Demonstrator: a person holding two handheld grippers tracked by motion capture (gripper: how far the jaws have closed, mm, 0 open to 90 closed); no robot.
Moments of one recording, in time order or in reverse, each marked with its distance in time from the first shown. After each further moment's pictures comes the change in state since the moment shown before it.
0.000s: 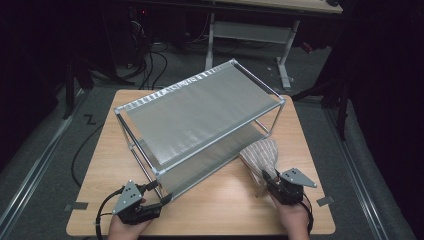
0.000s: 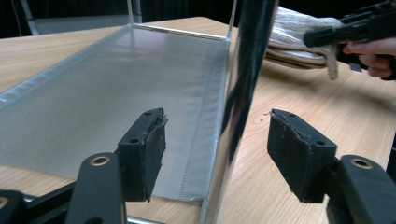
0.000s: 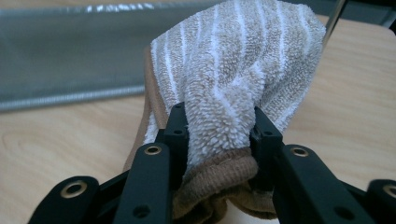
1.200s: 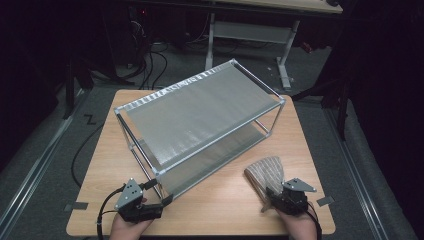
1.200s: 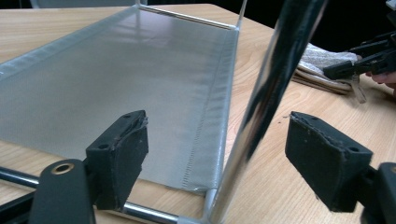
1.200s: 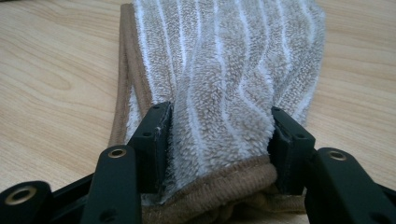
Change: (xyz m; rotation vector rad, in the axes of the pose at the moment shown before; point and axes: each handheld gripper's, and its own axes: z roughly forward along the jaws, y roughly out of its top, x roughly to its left) left arm 0.007 -0.005 0.007 0.050 0.030 -0.061; right arm -0.014 -0.040 -0.004 0.240 -0.021 0.004
